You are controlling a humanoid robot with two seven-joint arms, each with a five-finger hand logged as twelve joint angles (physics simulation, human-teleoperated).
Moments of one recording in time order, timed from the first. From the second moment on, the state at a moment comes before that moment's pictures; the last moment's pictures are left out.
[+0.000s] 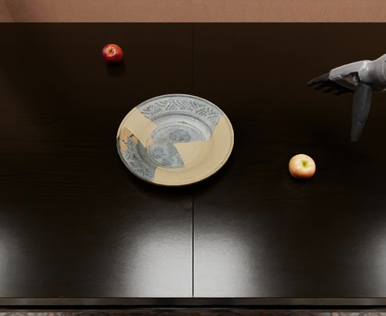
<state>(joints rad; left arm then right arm) -0.07 0.00 0.05 -0.15 -0.01 -0.07 0.18 1.44 -0.72 0.01 0.97 -0.74 0.61 -0.32</state>
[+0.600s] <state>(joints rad) -0.07 0.00 0.05 -0.15 -0.01 -0.07 0.18 1.45 -0.74 0.10 1.19 -0.67 0.61 -0.59</state>
